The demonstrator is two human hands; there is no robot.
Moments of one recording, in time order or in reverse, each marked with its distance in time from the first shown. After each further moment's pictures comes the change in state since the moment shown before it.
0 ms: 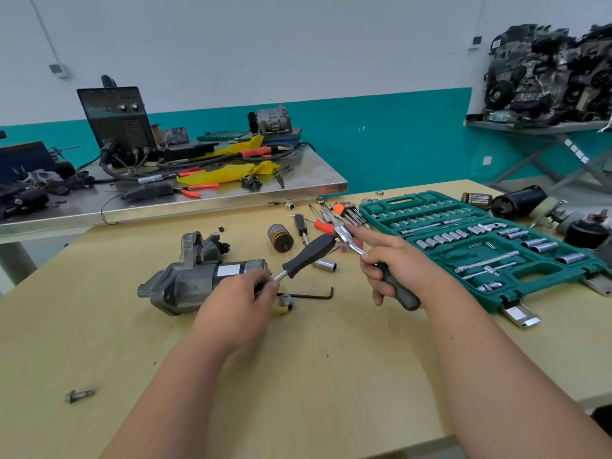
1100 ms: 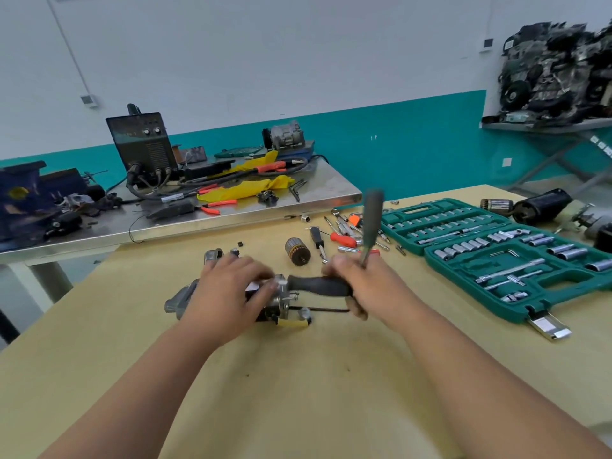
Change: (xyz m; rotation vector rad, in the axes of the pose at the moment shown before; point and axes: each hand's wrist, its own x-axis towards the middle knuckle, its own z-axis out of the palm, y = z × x) left_hand 0.021 -0.033 -0.038 0.274 0.242 0.428; right_hand 0.013 0.005 0.065 -0.403 0.220 -0.127
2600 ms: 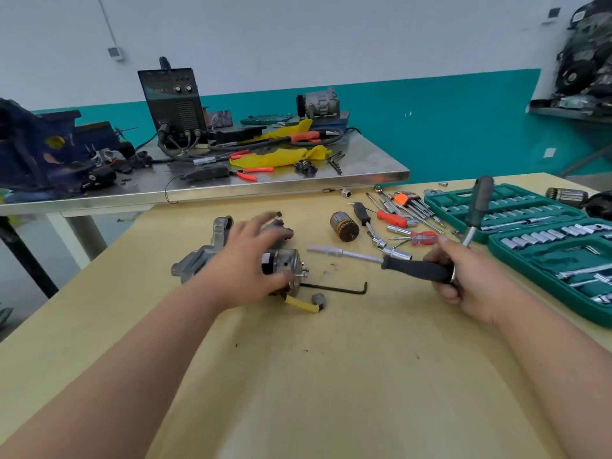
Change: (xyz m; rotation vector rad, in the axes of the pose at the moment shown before) left_hand -0.010 -0.070 -0.013 -0.099 -0.274 -0.153; right_hand 0.020 0.043 -0.021 0.369 0.219 0.331
